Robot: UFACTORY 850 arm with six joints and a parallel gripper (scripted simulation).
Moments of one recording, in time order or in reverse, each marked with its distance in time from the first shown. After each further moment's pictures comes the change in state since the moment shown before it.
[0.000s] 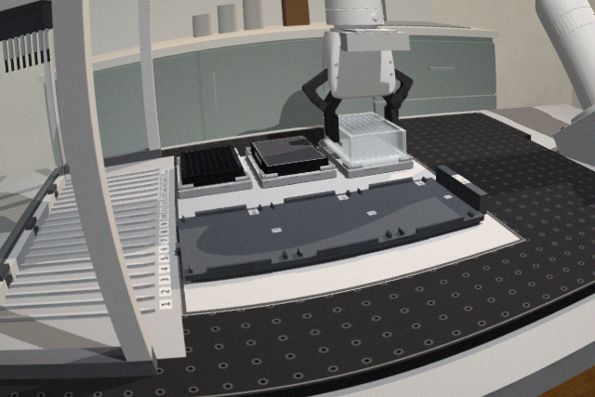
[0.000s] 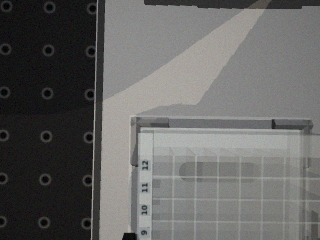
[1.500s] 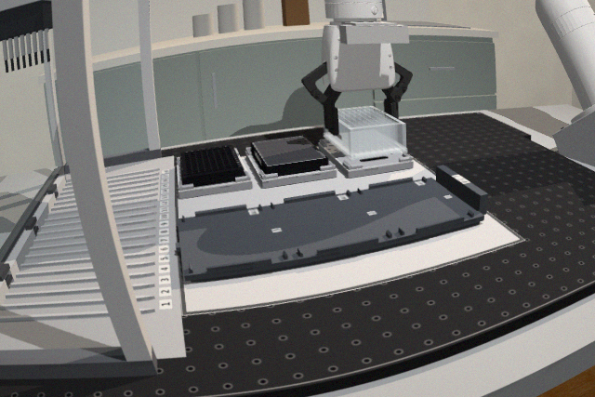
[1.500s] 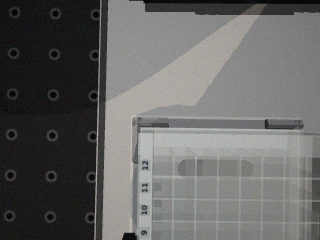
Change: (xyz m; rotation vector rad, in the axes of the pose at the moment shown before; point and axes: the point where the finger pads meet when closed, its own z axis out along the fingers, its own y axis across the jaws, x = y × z) arm 0.000 0.000 -0.010 0.000 0.000 0.000
